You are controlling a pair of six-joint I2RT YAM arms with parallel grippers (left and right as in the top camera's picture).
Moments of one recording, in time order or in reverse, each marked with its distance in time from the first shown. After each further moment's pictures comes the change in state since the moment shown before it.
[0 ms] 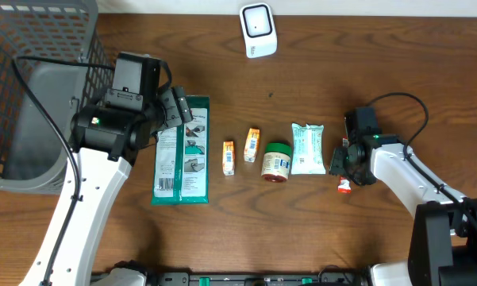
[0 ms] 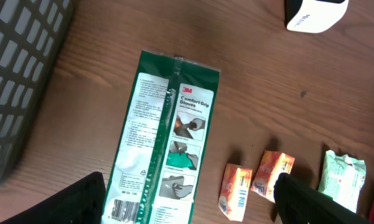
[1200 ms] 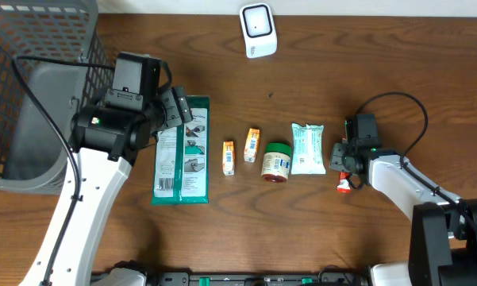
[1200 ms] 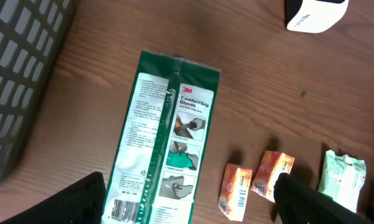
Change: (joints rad) left arm 0.000 0.000 0.000 0.000 0.000 0.000; right arm 0.000 -0.011 -0.122 0.316 0.044 -0.085
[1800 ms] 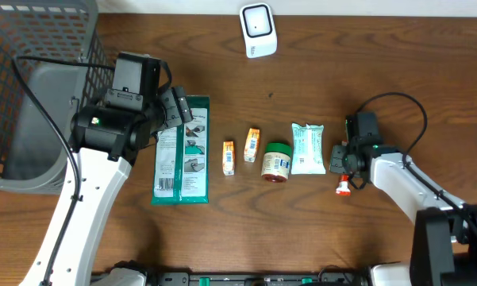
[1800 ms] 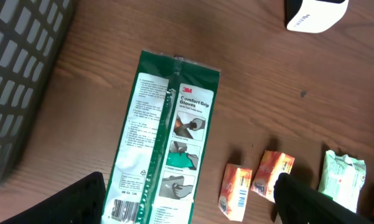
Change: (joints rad) left arm 0.000 0.000 0.000 0.000 0.000 0.000; right arm 0.000 -0.029 0.042 -0.124 -0.027 -0.016
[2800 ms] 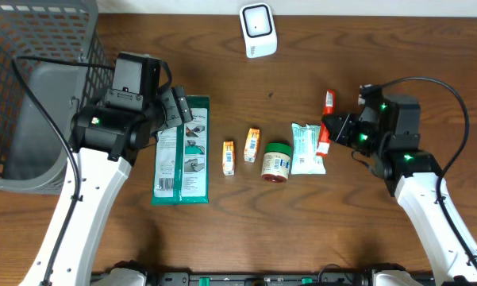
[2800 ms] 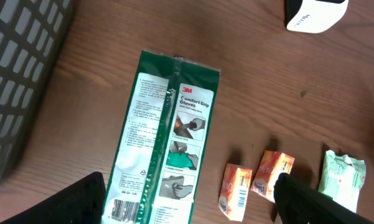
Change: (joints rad) left arm 0.000 0.000 0.000 0.002 0.000 0.000; right arm -0.077 -0.270 0.045 0.239 -0.601 0.206
